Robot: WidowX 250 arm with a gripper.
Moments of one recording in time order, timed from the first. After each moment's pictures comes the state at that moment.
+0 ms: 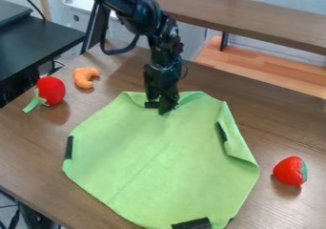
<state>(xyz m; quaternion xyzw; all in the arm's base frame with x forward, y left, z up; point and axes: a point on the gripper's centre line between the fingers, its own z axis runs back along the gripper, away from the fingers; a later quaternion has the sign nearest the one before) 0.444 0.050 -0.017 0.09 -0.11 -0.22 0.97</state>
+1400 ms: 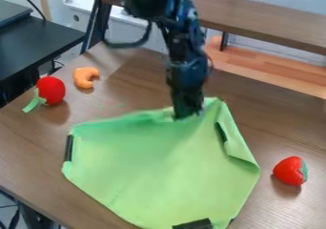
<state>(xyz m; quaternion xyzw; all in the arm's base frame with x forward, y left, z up) 0.392 -0.029 0.022 -0.01 -0.10 -0.28 0.96</state>
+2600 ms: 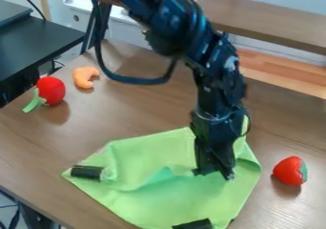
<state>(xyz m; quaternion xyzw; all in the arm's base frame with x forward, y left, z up) 0.311 -0.110 0.020 -0.01 -0.08 -0.33 0.94</state>
